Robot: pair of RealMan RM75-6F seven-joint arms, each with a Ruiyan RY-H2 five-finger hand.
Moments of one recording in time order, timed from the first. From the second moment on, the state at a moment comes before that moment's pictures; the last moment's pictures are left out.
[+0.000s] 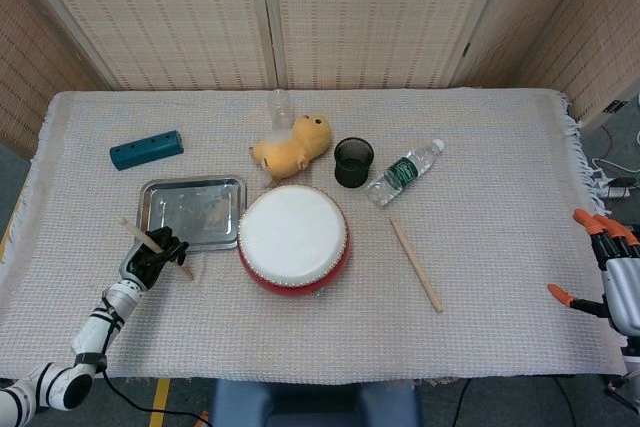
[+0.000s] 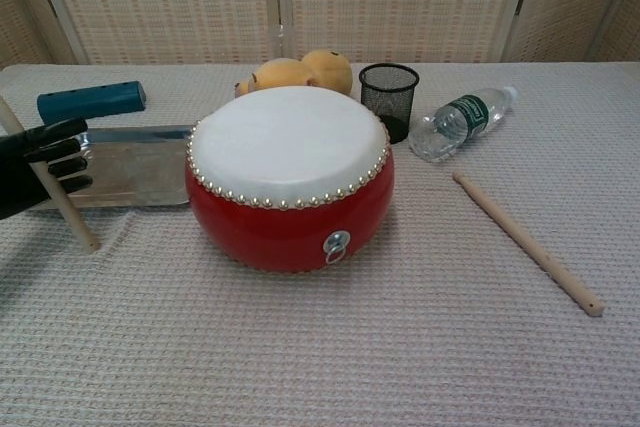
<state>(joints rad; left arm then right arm) -0.50 -1.44 -0.17 -1.29 1.36 0.83 -1.76 0.07 -1.01 0.10 -1.65 -1.51 1.51 0.20</state>
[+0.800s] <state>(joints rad) -0.50 -1.52 -0.17 -1.28 1.31 0.82 -1.47 0.08 -1.01 0.10 -1.65 -1.51 1.50 0.20</state>
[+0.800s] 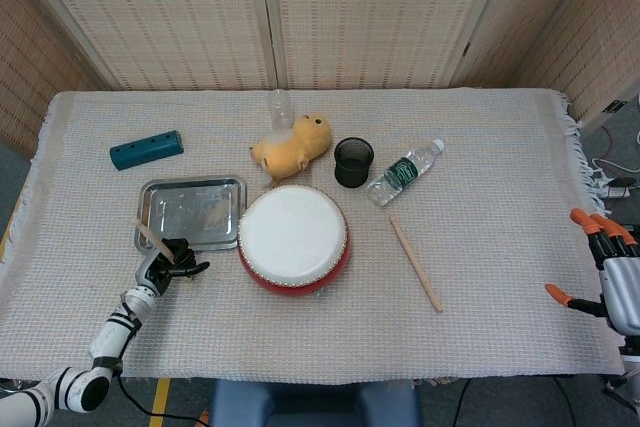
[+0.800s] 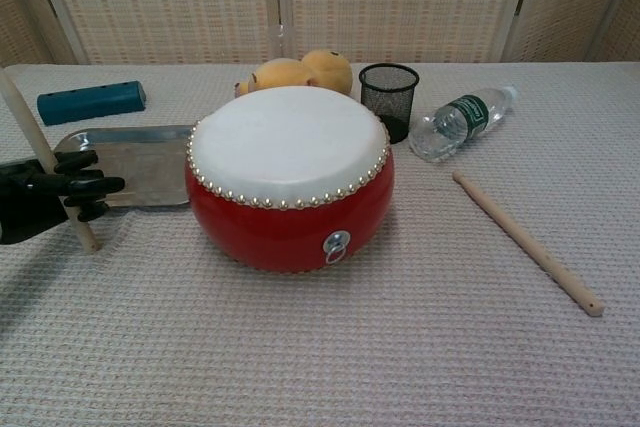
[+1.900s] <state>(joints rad) -0.47 -1.62 -0.20 -1.21 1.28 0.80 -1.33 0.07 -1.01 0.09 -1.66 -1.52 1.51 0.20</state>
